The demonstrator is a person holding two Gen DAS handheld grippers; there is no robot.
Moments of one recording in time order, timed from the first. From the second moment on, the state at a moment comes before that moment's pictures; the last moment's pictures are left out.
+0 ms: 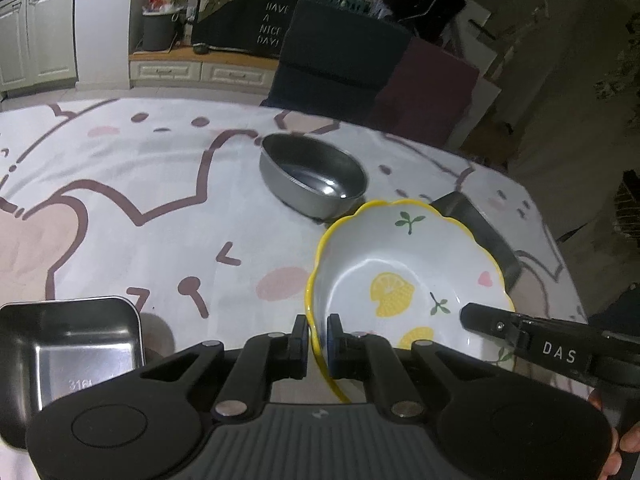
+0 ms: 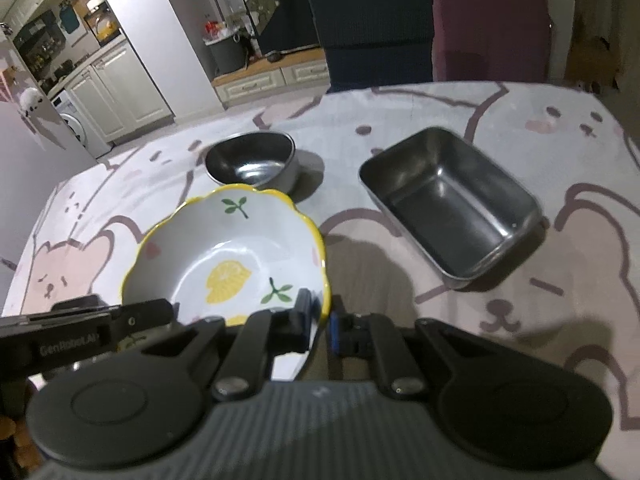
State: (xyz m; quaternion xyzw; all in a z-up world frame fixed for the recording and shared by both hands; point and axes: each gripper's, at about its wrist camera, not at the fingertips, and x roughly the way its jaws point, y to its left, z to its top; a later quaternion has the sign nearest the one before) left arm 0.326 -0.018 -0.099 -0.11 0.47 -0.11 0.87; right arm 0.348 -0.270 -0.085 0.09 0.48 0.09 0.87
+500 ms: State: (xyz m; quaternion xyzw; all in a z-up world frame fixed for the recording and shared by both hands) left arm 0.258 -0.036 -0.058 -0.08 0.46 -0.14 0.87; right arm 0.279 -0.291 -0.041 0.08 0.45 0.10 0.88
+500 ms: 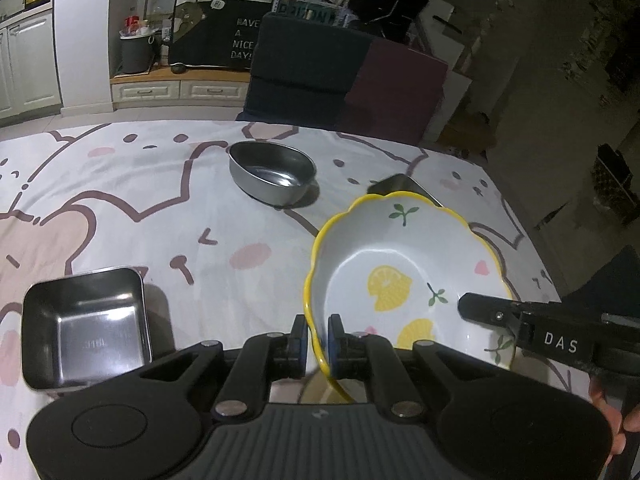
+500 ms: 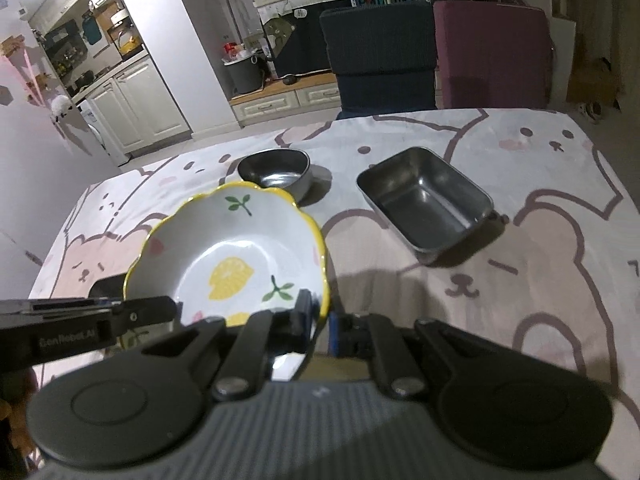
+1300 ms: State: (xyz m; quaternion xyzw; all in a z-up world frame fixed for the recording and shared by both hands) left arm 0.185 -0.052 -0.066 -0.08 0.48 -0.16 0.86; right arm 0.199 -0.302 -0.028 0.05 0.46 0.09 0.88
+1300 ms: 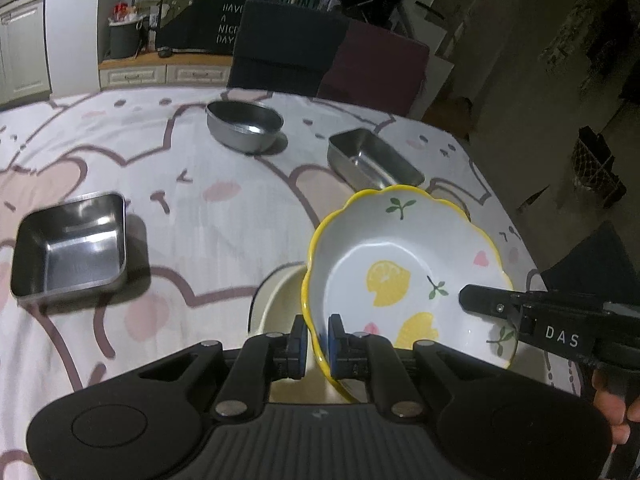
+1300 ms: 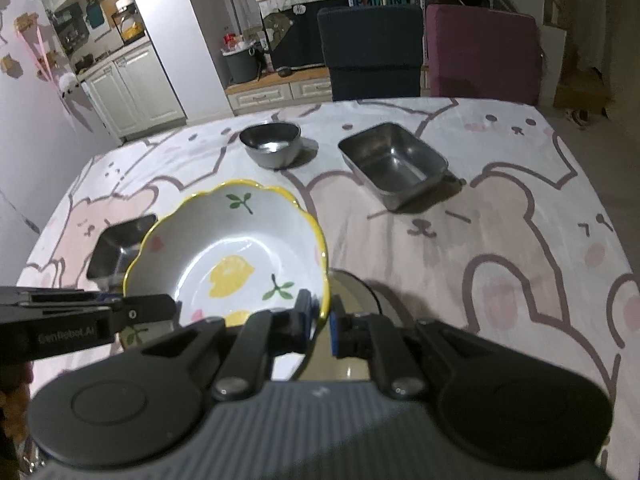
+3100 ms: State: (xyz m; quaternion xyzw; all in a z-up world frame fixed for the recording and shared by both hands) left arm 0.195 -0.091 -0.129 0.01 0.54 -0.21 0.82; right arm 0.212 -0.294 -0.068 -0.04 0.54 0.06 0.84
